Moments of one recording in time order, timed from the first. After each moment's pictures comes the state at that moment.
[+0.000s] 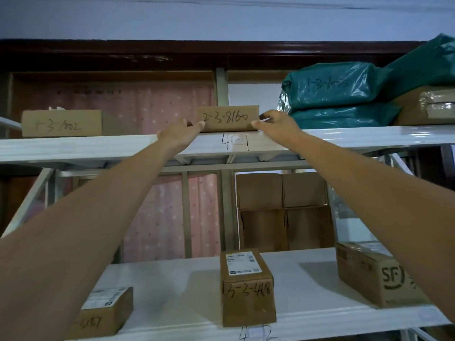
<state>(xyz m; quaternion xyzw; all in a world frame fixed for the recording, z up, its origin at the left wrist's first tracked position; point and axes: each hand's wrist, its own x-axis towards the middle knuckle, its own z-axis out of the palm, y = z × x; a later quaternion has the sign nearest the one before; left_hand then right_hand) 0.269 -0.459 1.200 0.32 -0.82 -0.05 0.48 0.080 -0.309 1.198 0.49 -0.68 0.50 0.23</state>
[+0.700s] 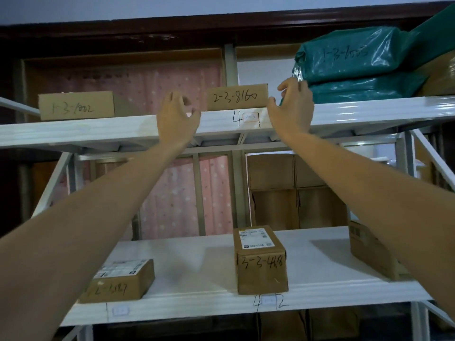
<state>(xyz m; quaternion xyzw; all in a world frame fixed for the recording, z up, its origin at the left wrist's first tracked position) 0.290 -0.461 1.162 0.19 -0.71 0.04 0.68 0.105 -0.328 1.163 0.35 -0.59 0.56 0.47</state>
